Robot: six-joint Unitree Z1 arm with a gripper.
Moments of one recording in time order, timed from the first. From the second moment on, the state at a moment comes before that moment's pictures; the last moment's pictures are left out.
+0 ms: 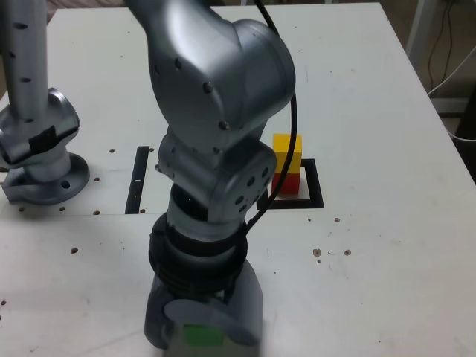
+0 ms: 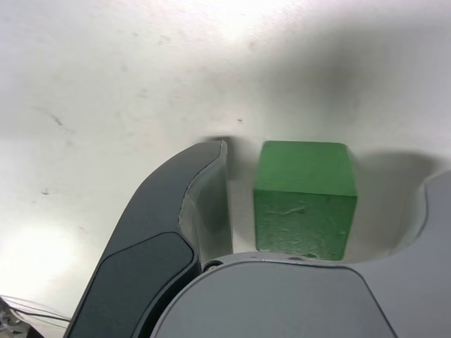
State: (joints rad) arm -0.76 2.06 -1.40 1.04 -0.15 -0.66
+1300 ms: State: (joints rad) arm -0.69 1.96 -1.45 1.11 0.00 -0.61
